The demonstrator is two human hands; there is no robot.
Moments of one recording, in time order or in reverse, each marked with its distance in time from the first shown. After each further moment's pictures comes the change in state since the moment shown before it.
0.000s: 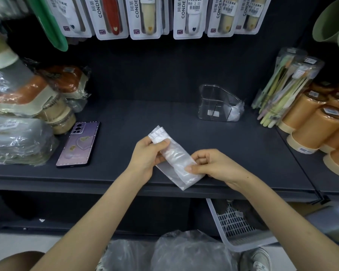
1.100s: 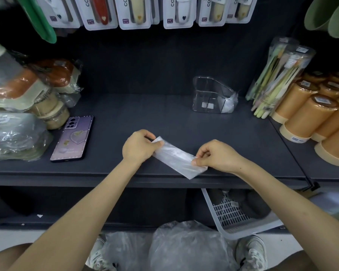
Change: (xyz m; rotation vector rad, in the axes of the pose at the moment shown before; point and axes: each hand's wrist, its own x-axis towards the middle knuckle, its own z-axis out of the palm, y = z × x) left_hand 0.022 -0.011 -0.013 0.920 0.194 0.133; right_hand 0.006 0.012 -0.020 -0.625 0.150 0.014
